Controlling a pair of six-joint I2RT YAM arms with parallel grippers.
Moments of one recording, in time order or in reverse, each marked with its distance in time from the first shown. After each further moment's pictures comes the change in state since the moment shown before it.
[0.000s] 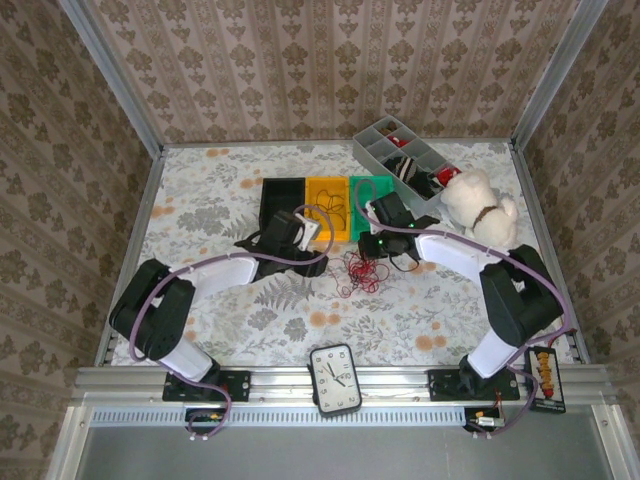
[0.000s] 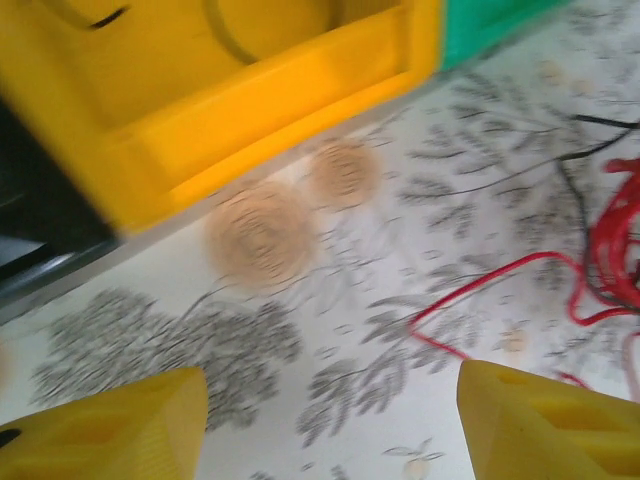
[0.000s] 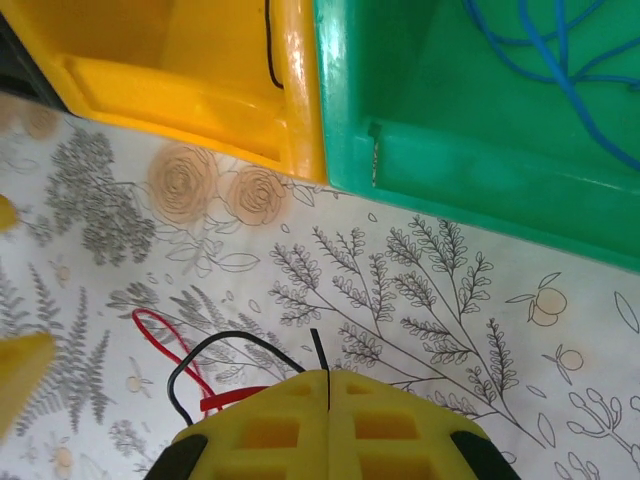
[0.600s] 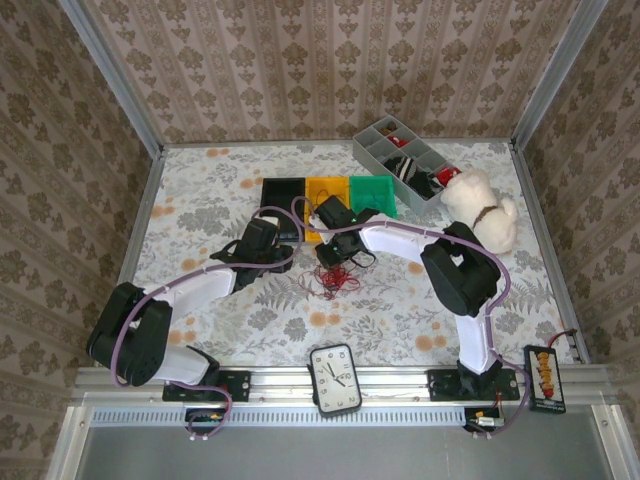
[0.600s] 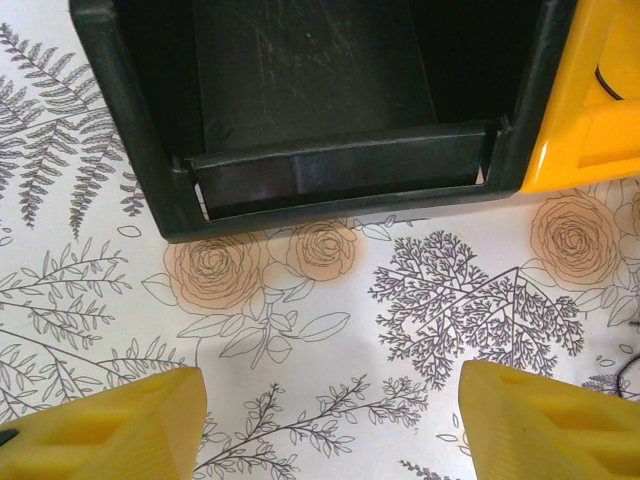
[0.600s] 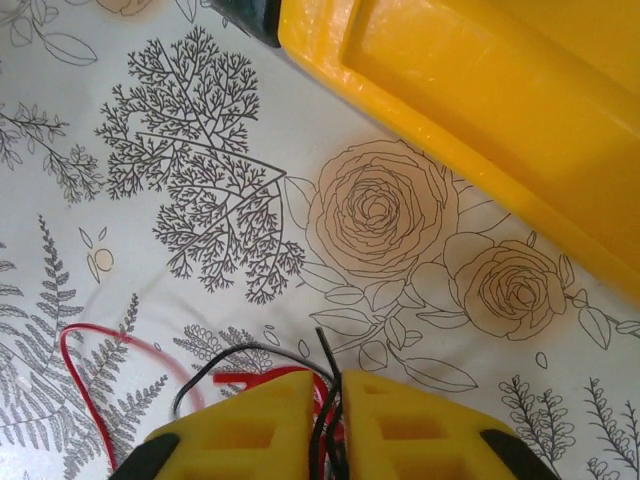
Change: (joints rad) left arm 0.114 -0.177 -0.160 -0.020 -0.326 -0.185; right arm 0.200 0.371 0.374 -0.178 0.064 -0.229
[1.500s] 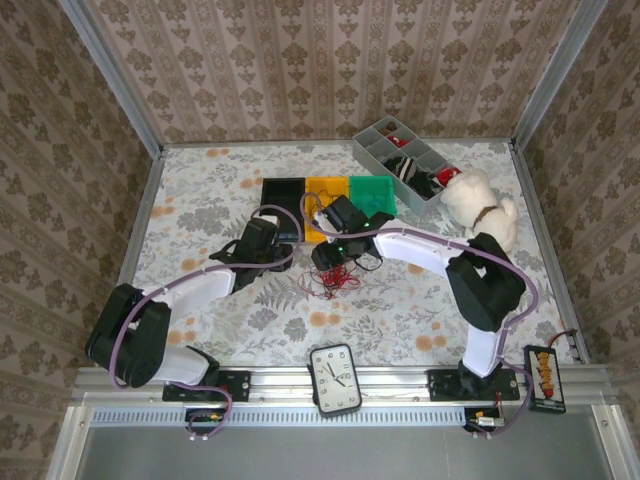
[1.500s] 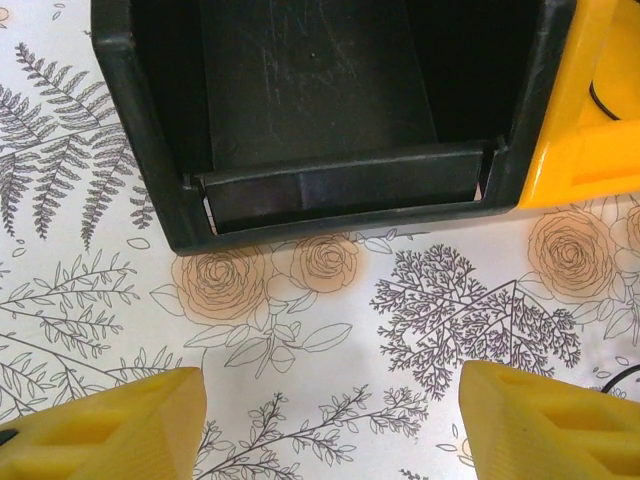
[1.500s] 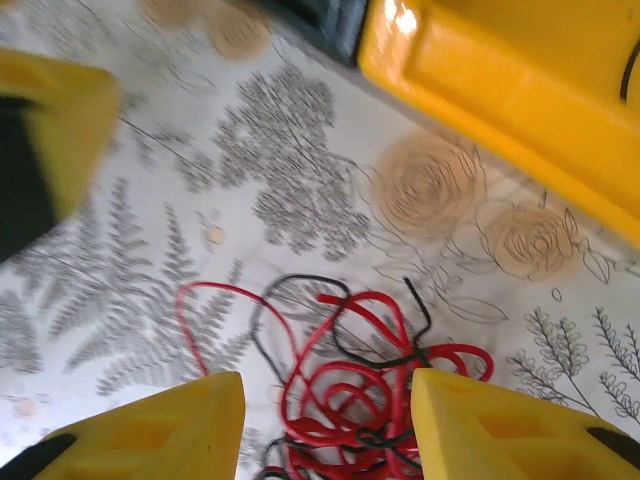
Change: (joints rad) left arm 0.000 -0.009 0.000 0.007 -0.017 0.000; right arm 0.014 -0.148 -0.094 0.034 -0.040 0.066
